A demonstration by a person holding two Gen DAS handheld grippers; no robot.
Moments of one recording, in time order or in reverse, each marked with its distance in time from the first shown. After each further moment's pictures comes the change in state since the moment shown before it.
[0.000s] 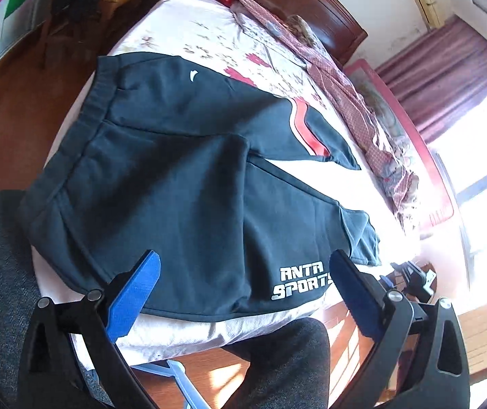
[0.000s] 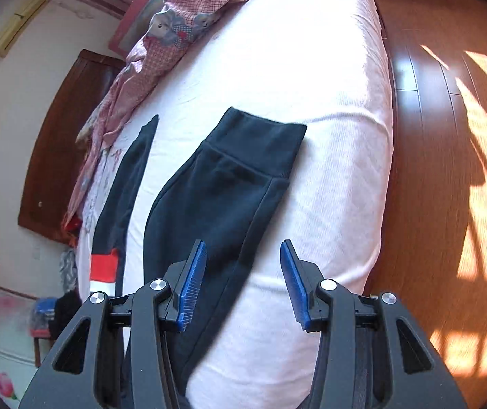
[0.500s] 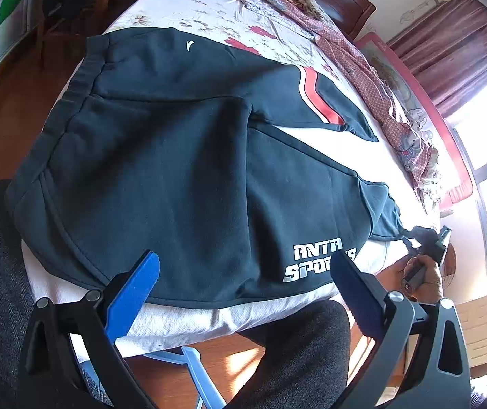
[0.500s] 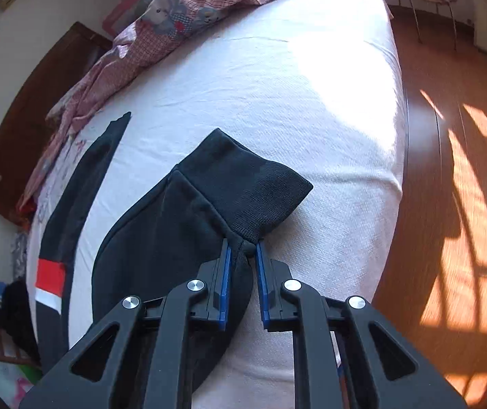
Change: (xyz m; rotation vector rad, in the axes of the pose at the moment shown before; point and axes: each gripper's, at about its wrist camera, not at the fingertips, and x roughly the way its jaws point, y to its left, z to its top) left arm 0.029 -0.009 -0.029 0.030 0.090 0.087; right arm 0.036 0.052 0.028 -0.315 -0.077 -0.174
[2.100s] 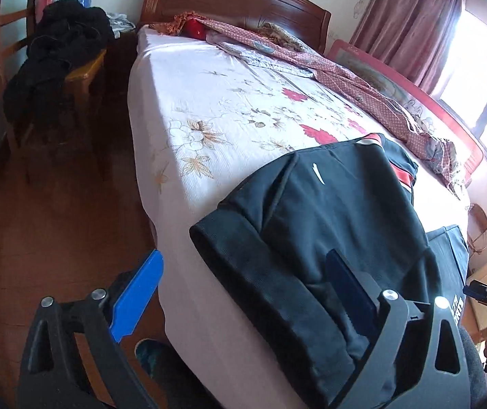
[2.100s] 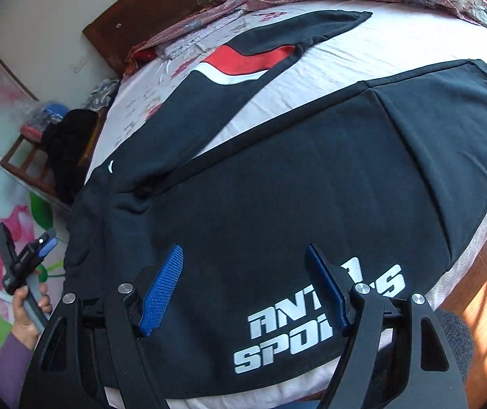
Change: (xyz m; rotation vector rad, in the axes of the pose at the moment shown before) left arm 0.043 0.212 0.228 0.337 -0.167 -0.011; right arm -0.083 0.200 -0.288 -0.412 0.227 0.317
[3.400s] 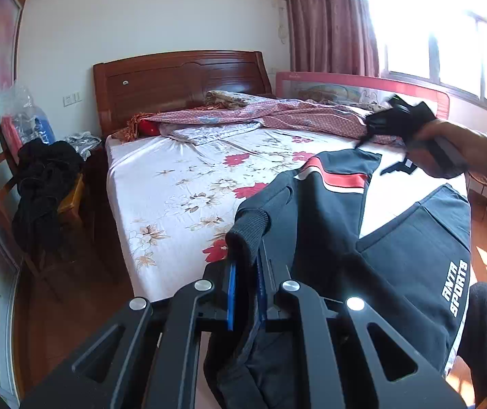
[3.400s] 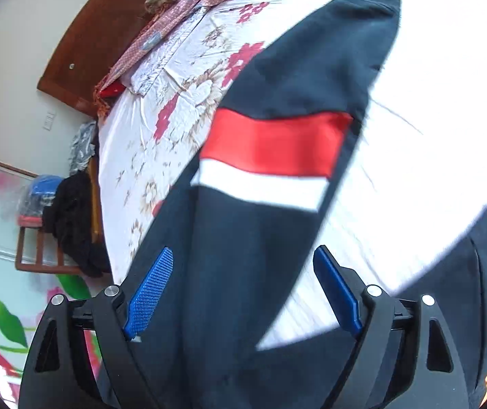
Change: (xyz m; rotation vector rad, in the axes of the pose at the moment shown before) left arm -0.088 -0.157 -0.024 0.433 -0.293 0.110; right arm 0.125 0.016 0.263 0.320 0.126 0.070
